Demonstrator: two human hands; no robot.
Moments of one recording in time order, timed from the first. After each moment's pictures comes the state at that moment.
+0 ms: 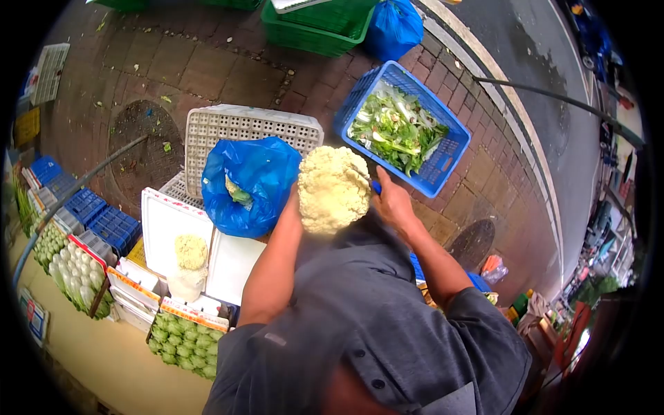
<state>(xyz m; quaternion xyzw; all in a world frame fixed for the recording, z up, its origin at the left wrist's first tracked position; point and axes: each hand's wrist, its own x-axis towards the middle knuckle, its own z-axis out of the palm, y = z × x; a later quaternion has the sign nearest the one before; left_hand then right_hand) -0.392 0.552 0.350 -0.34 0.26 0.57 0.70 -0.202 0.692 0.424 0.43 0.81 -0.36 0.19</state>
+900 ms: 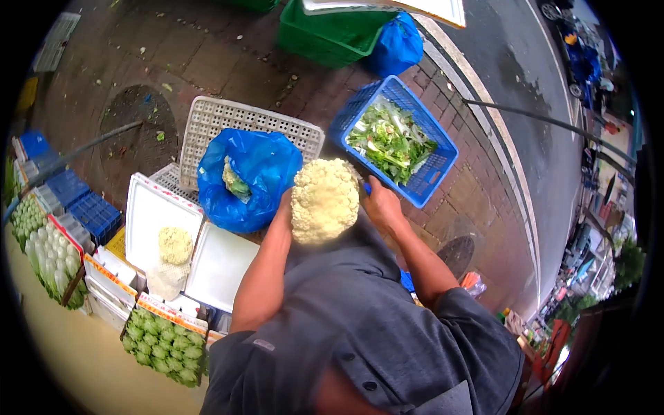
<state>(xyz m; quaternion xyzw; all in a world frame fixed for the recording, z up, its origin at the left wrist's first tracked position) -0.396 0.465 0.369 -0.33 0.22 0.63 0.67 -0.213 0.650 0.411 0.46 0.80 -0.30 0.25</state>
